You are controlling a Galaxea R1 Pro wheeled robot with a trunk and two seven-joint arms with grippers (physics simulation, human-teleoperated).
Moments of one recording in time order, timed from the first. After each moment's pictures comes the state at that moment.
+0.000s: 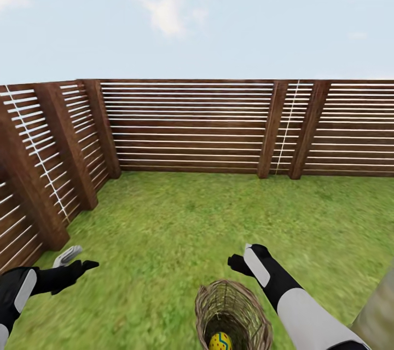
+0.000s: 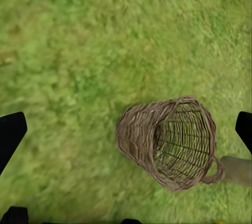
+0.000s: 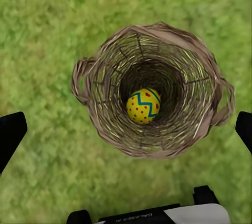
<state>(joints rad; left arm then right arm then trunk) -0.54 0.34 0.41 -0.71 0.18 0.86 -0.50 -0.69 0.07 0.21 -0.59 -0.66 0.63 -0.45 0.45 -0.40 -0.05</state>
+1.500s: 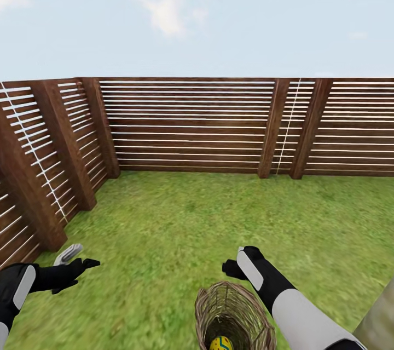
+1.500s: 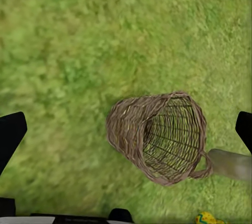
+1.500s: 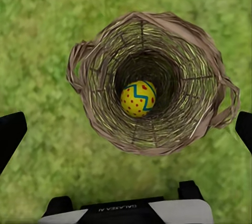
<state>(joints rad) -0.54 0.33 0.42 -0.76 0.19 0.98 -0.50 -0.69 0.09 0.29 -0.58 -0.66 0.69 -0.46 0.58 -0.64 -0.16</state>
